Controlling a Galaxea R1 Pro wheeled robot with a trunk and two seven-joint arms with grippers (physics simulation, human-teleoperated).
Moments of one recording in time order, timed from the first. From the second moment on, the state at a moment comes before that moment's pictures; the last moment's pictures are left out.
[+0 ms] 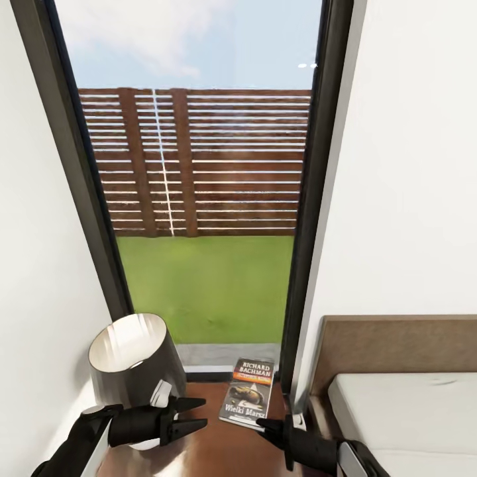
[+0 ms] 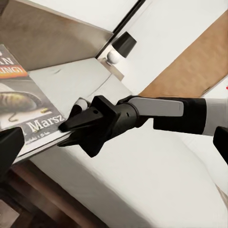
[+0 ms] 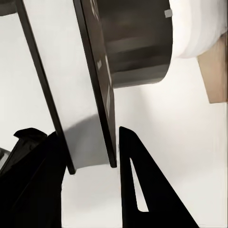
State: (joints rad) left arm -0.27 0.12 0.02 -1.06 0.15 0.45 -1.43; right arm -0.41 0.03 -0.24 -0.47 -0.43 0.95 0.92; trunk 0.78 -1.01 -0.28
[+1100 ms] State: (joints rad) left arm -0.27 0.12 0.02 -1.06 0.15 0.45 -1.43; right arm -0.41 0.03 -0.24 -0.43 -0.43 0.95 0.89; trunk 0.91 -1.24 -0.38
